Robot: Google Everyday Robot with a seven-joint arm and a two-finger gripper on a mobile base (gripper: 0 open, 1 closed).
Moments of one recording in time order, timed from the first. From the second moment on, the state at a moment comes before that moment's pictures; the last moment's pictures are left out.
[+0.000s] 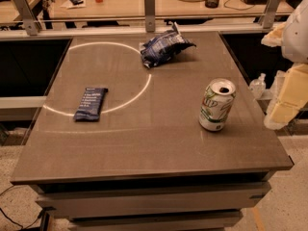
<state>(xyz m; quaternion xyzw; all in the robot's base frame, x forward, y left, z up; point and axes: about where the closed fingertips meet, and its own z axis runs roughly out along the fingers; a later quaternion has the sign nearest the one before) 0.438 -0.216 0.977 -0.60 0.78 -0.04 0.16</state>
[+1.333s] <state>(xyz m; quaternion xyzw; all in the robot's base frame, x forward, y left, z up) 0.476 -0.128 0.993 -0.61 0.75 0.00 0.24</state>
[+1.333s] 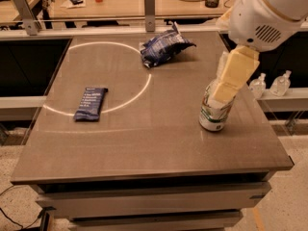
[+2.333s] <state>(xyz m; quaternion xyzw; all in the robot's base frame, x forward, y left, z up) 0.541 -0.036 0.960 -0.57 0.75 0.09 0.34</state>
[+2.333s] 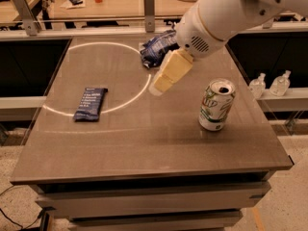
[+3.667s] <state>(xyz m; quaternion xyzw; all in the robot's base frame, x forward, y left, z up) 0.531 0.056 0.924 -0.59 0.69 0.19 0.37</state>
